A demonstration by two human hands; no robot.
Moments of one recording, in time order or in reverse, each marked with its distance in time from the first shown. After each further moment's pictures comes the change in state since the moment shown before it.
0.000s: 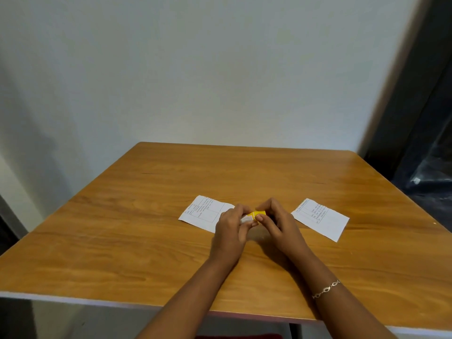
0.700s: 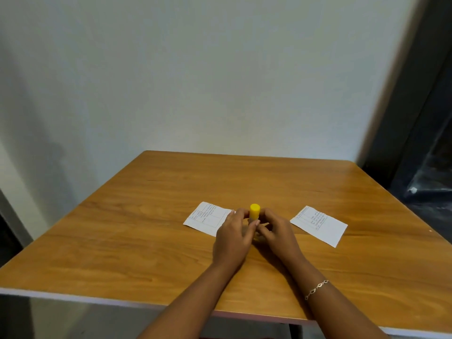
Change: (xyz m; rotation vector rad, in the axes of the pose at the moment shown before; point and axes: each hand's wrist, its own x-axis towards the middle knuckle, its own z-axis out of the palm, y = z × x) left_hand -0.003 0.009 -0.003 0.060 0.047 -0.037; right_hand 0.001 -0.001 0.011 -0.095 0.017 0.039
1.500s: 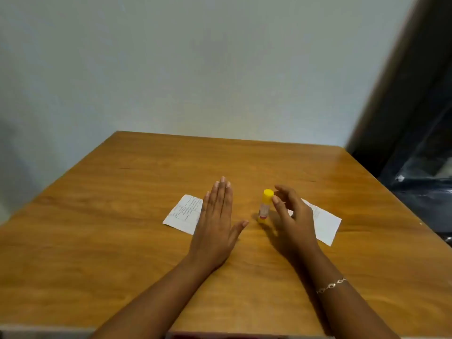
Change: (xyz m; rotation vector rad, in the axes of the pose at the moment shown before) left_hand 0.021 -0.033 0.000 0.363 -0.133 0.236; right_hand 0.013 0.013 -0.035 -0.052 0.292 0.137
